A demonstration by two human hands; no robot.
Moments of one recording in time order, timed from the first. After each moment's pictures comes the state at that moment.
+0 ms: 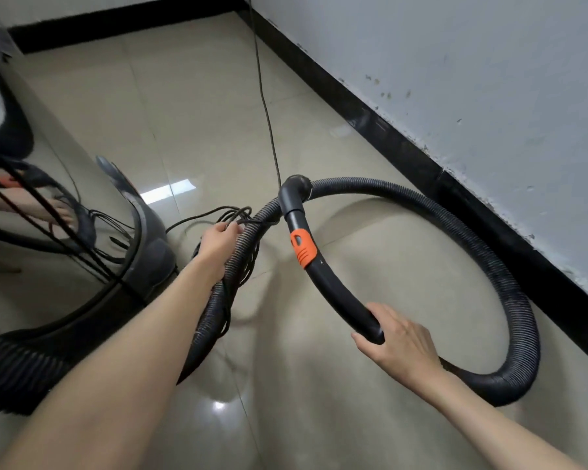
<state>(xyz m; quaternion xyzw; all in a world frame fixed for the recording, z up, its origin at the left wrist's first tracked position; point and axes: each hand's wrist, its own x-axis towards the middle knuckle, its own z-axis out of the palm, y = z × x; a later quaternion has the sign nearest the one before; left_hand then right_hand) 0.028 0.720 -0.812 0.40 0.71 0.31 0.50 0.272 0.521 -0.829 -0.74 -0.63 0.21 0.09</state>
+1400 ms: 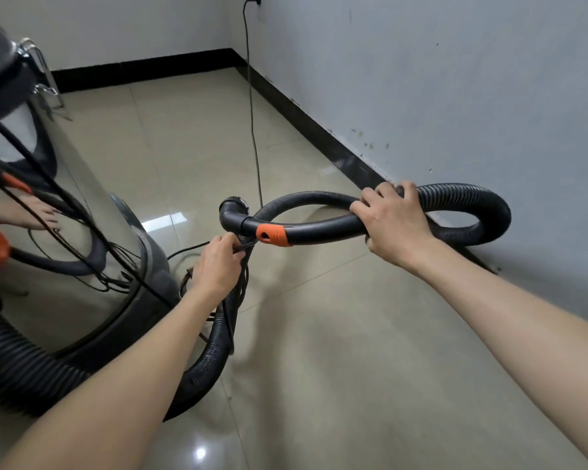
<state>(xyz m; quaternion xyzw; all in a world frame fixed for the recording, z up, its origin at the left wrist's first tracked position) 0.022 0.701 -0.762 0.70 0.66 0.18 0.18 0.282 0.651 -0.669 -0.64 -0.74 -0.18 -0.08</state>
